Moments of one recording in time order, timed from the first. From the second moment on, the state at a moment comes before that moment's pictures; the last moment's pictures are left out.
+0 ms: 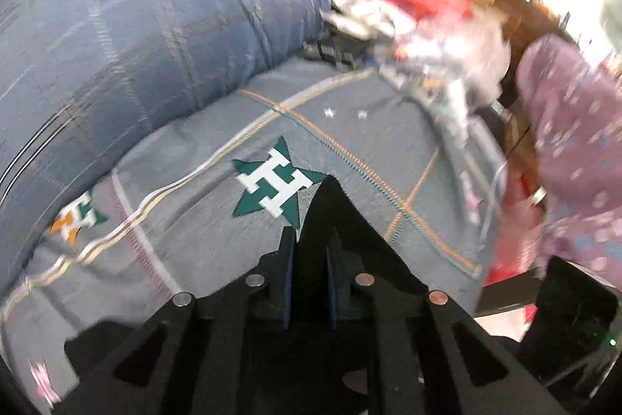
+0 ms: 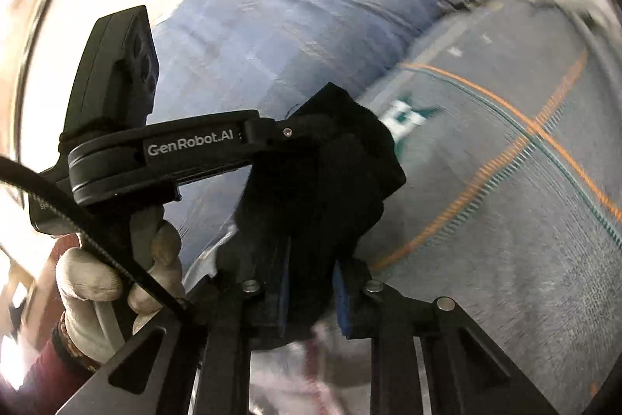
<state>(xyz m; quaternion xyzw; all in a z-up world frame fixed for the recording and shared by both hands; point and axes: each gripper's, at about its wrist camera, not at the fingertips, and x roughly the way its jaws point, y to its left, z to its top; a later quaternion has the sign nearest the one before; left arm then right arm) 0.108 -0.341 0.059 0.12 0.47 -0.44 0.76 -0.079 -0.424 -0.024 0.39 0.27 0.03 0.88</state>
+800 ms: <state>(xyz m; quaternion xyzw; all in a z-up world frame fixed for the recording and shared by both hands) 0.130 0.088 -0.016 -0.34 0.47 -0.26 0.78 0.019 -0.120 -0.029 0.04 0.44 0.22 0.87</state>
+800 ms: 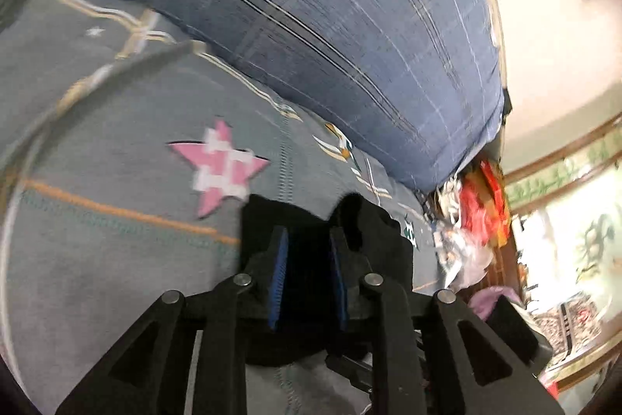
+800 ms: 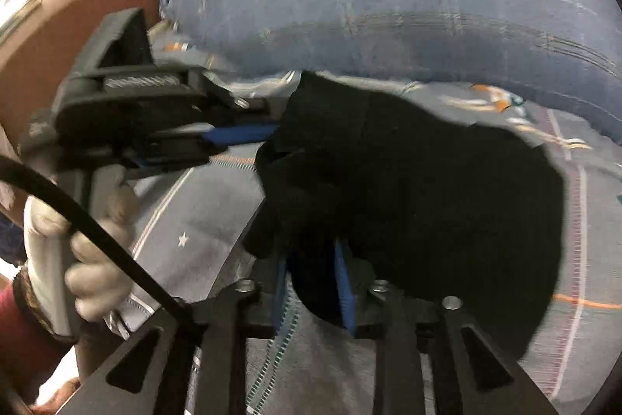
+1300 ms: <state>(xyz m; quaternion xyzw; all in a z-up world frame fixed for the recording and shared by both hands) 0.124 0.071 -0.009 -0.33 0.47 -0.26 0.78 0.008 -0.213 0.022 0.20 0.40 0.17 0.88</state>
